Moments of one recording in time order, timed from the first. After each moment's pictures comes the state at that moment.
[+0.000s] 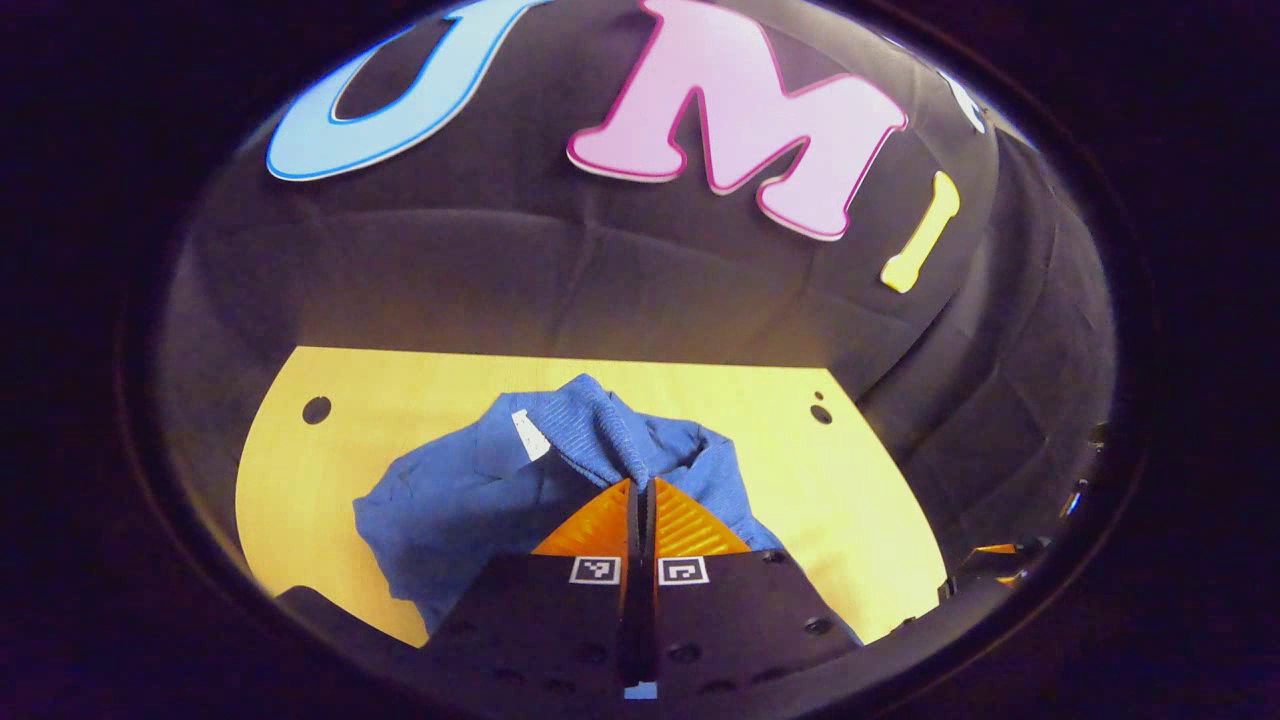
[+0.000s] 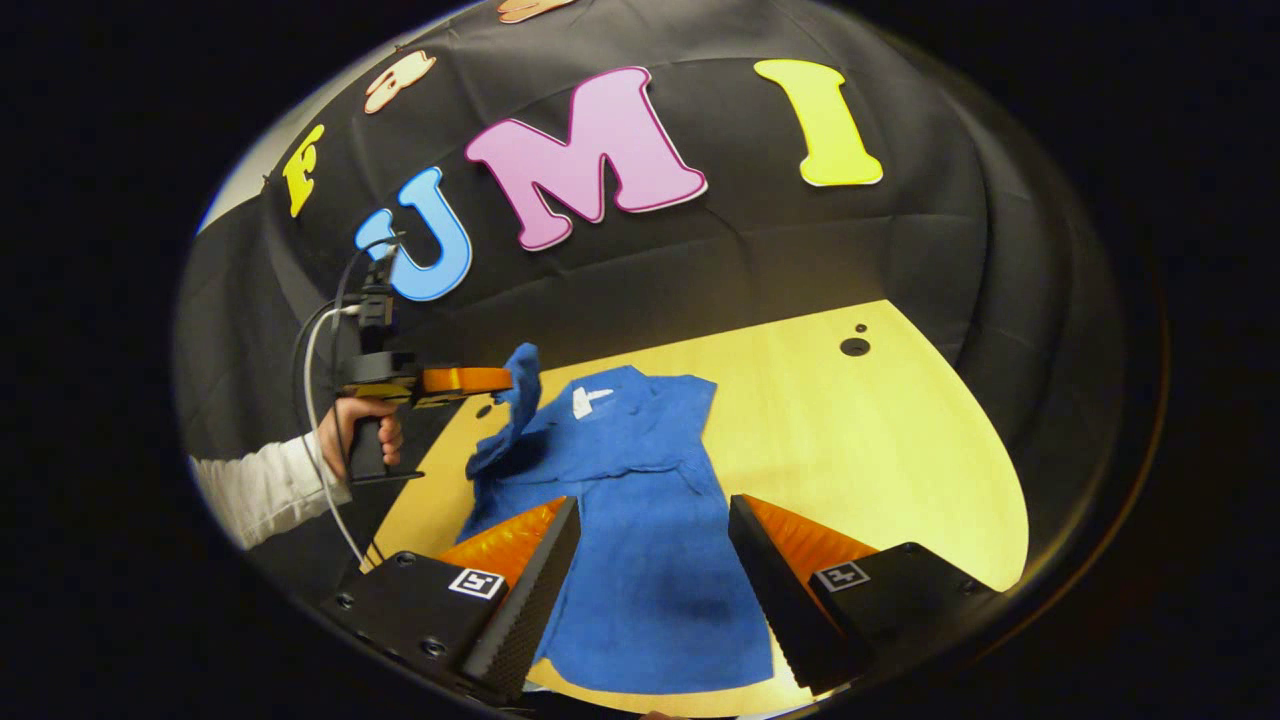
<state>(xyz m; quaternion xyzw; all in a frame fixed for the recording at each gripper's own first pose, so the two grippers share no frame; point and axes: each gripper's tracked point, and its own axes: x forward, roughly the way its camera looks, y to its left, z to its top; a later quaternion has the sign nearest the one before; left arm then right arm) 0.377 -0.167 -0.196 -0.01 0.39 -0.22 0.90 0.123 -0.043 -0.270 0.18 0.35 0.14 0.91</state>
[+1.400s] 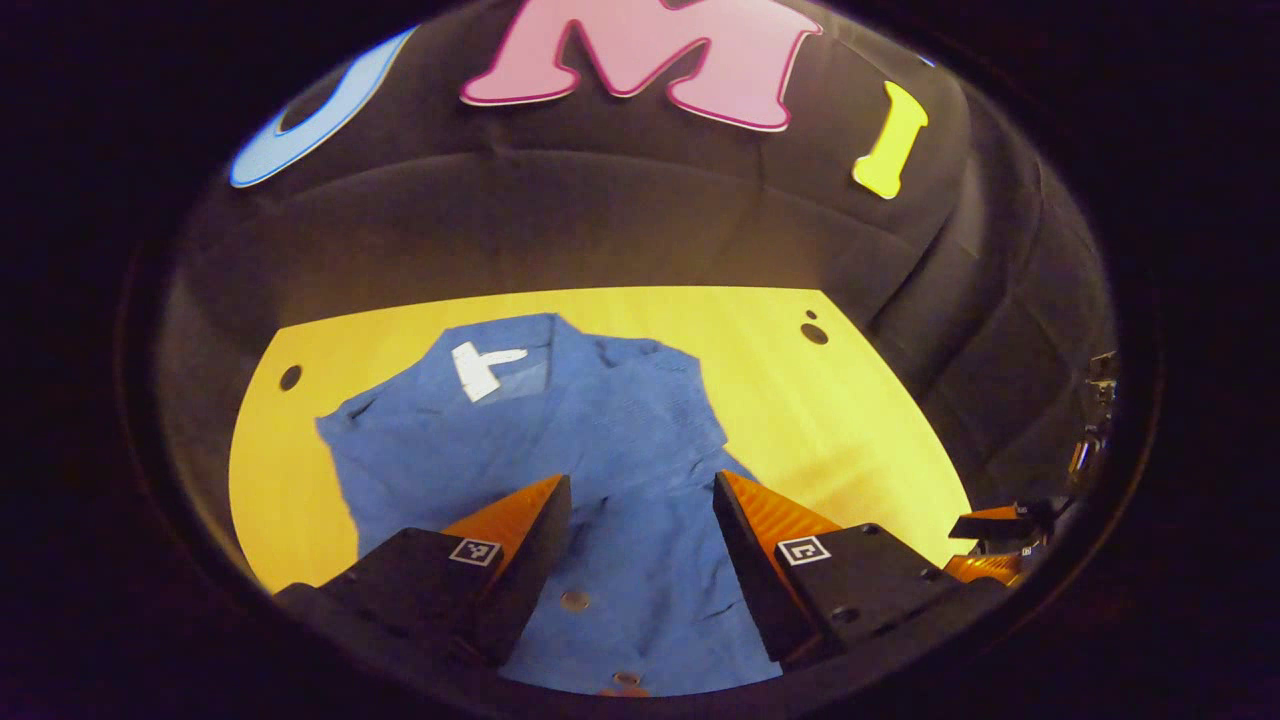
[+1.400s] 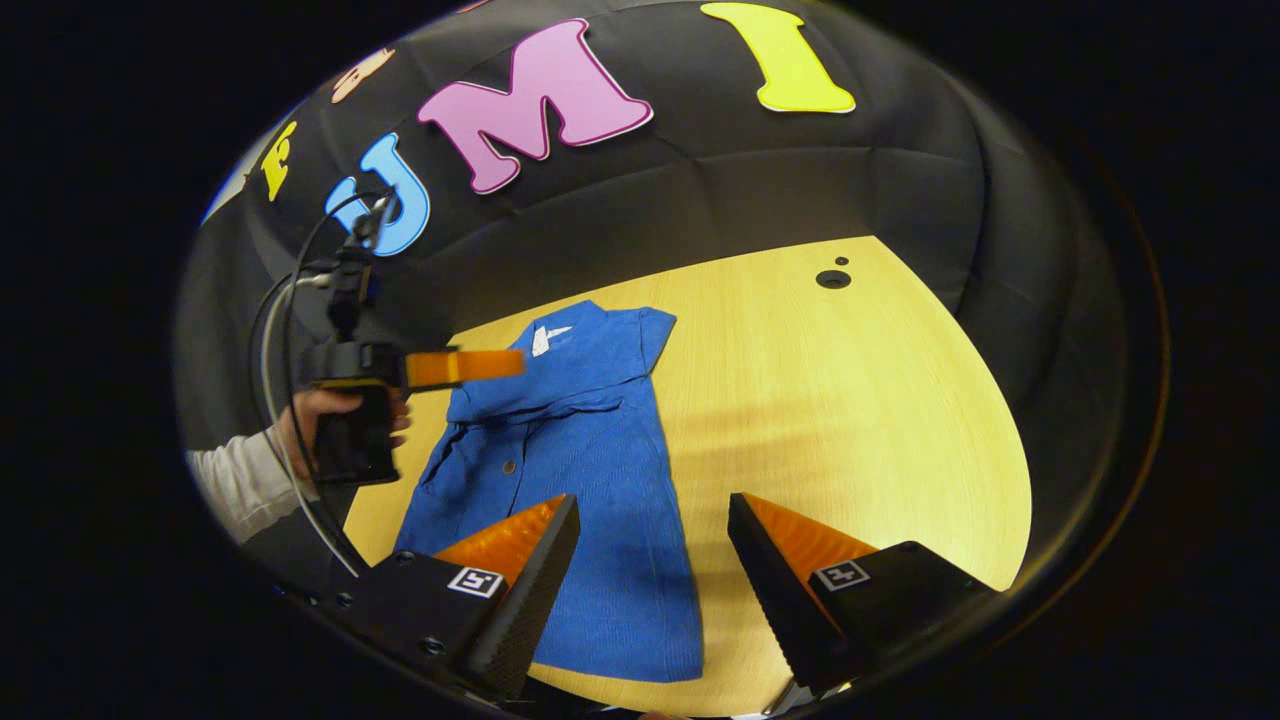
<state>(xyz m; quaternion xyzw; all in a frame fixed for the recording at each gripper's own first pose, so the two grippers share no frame) 0.273 -0.170 -0.243 0.02 0.44 -0.17 0.88 0.107 -0.066 -0.352 0.17 0.42 0.16 0.88</state>
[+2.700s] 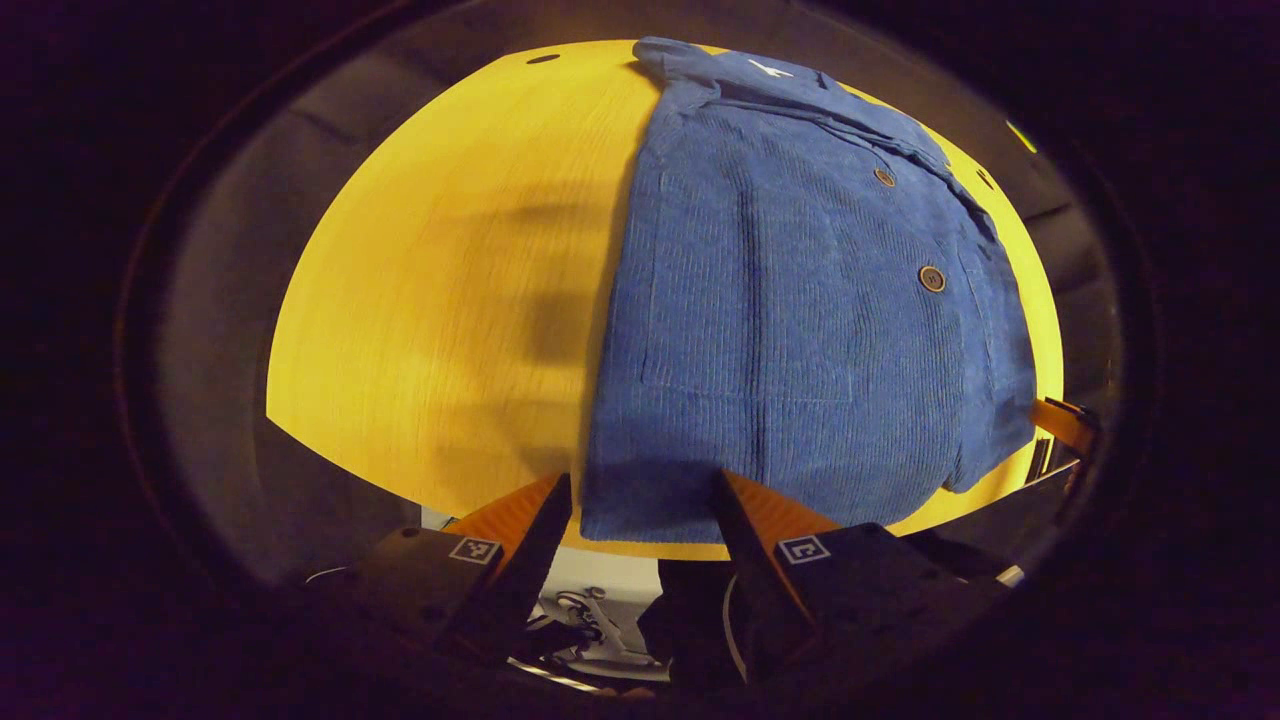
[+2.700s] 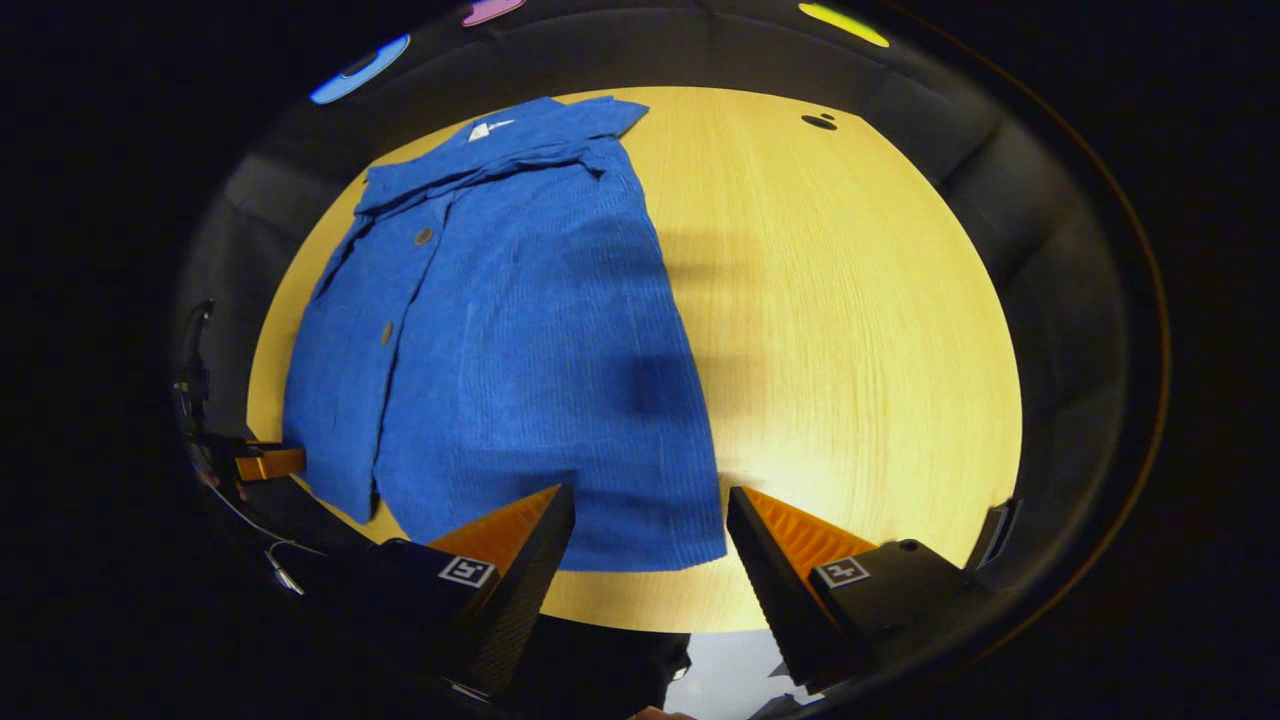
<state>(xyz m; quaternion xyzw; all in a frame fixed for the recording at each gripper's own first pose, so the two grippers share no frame) 0.012 0.045 -0.393 -0.01 0.67 -0.01 0.74 -0.030 -0.061 -0.461 0.01 0.64 0.07 0.76</state>
